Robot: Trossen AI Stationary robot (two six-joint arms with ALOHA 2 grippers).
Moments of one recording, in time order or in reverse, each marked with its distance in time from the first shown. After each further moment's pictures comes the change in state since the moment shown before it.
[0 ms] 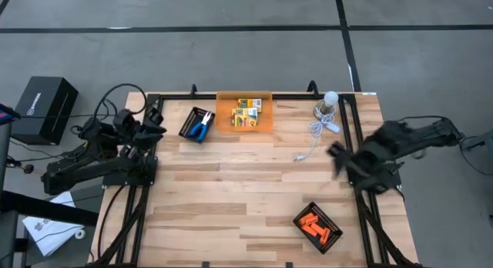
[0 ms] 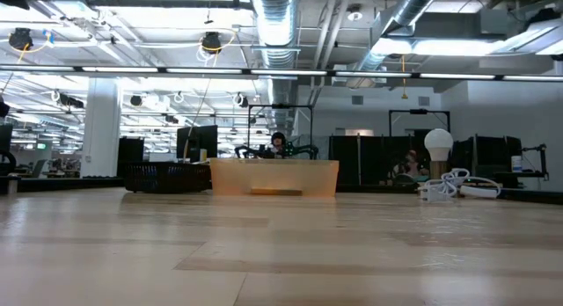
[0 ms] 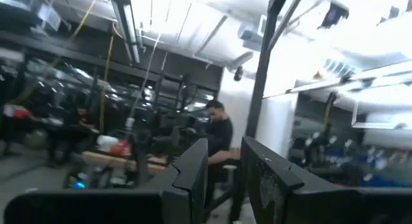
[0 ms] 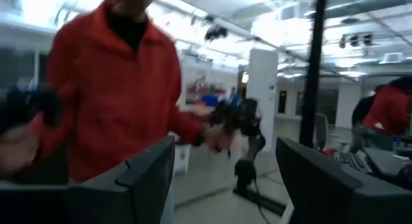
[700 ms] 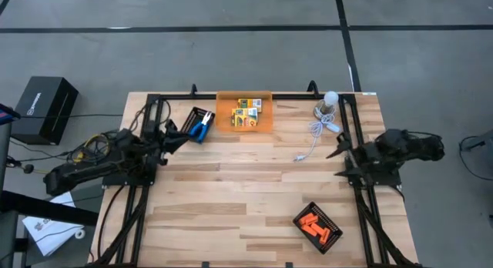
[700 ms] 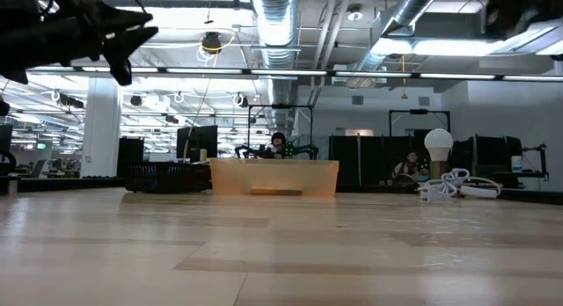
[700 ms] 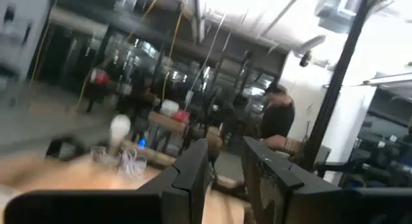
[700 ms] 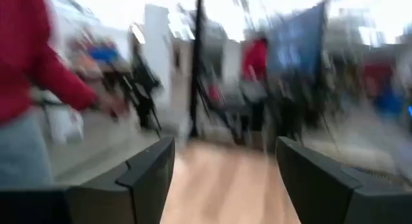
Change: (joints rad) left arm -0.007 -0.059 -0.402 0.155 -0.220 0.064; right arm -0.038 -0.661 -0.271 -0.620 0.428 -0.184
